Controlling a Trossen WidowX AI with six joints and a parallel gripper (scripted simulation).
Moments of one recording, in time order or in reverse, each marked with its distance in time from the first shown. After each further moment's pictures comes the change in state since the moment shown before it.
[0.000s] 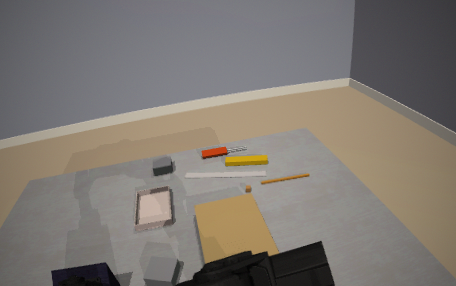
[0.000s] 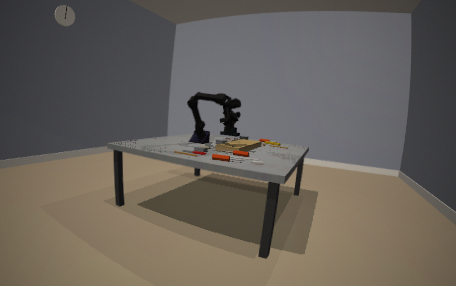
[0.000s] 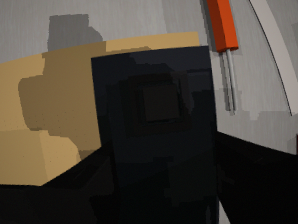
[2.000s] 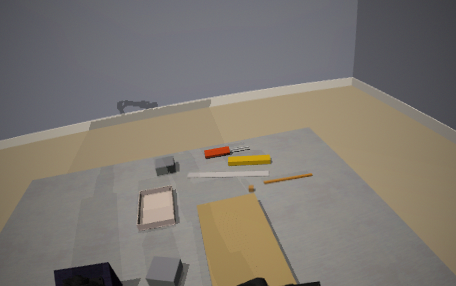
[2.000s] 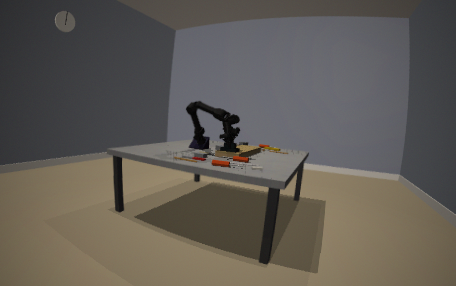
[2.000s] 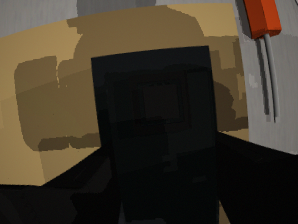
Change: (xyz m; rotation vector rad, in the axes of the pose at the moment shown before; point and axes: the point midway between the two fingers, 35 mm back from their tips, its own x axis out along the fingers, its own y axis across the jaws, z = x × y) arm 0.069 0.009 -0.017 -0.001 -0.007 0.000
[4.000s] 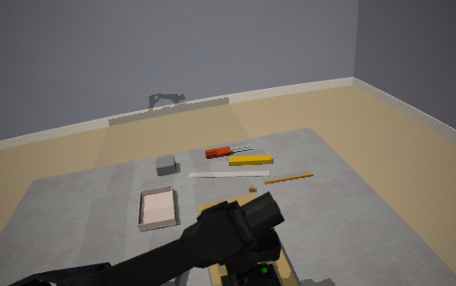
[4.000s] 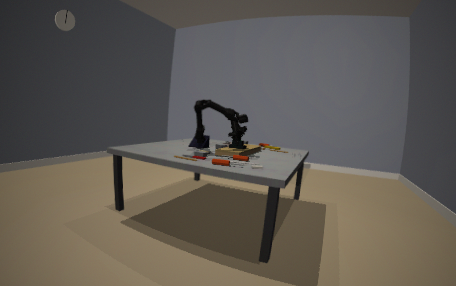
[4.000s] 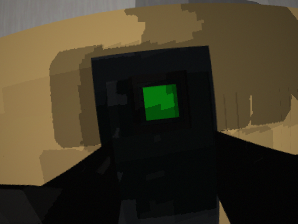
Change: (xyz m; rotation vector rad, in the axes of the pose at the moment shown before) arm 0.000 0.143 -0.001 0.001 0.002 0.008
